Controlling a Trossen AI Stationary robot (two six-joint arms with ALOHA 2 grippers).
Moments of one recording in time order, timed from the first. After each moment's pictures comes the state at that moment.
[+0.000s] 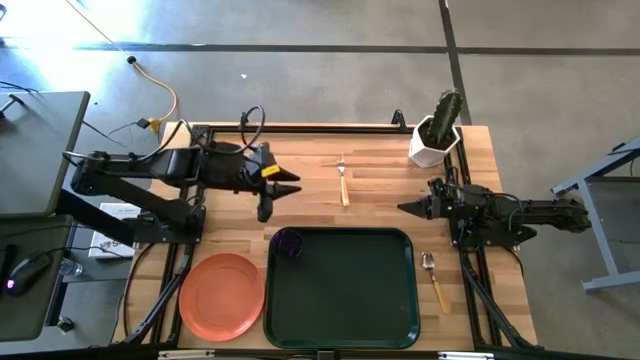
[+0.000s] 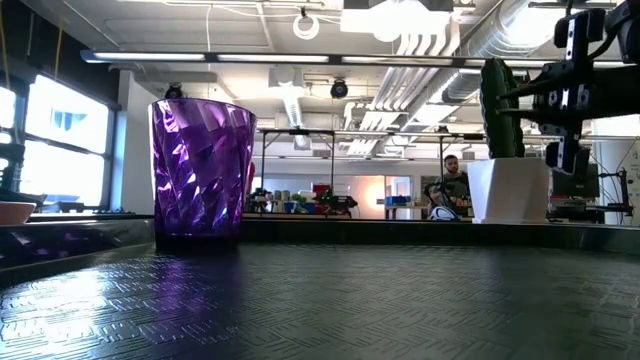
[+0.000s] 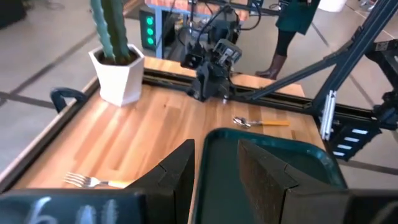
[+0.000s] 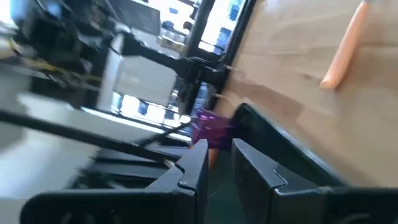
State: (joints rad) left arm -0.06 1.17 1.25 -0.45 -0.15 -0.17; right arm -0.04 0.12 0.01 0.06 0.01 1.24
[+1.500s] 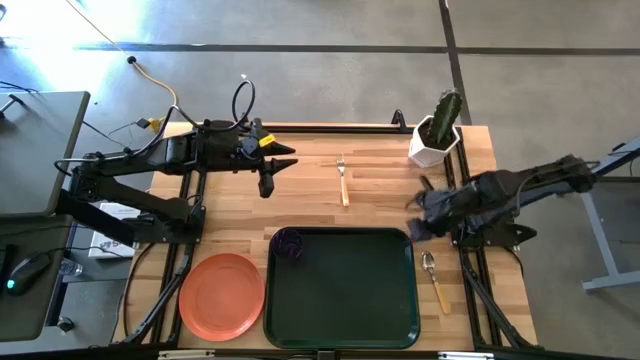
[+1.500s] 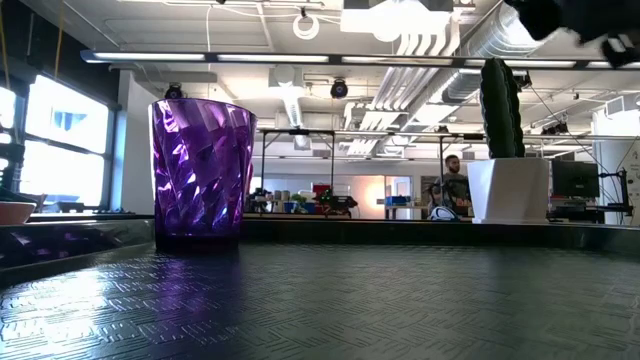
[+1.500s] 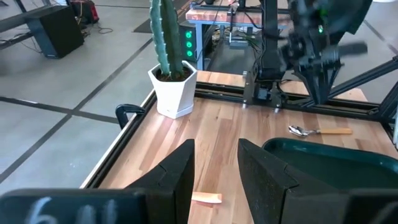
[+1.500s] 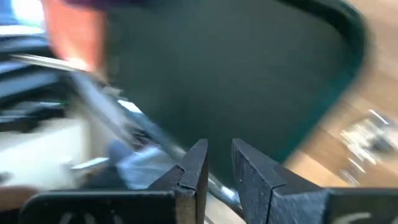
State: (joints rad) left arm 0.11 1.14 1.25 -0.44 -0.15 -0.01; right arm 0.27 0.91 0.90 -0.92 -0.17 1.49
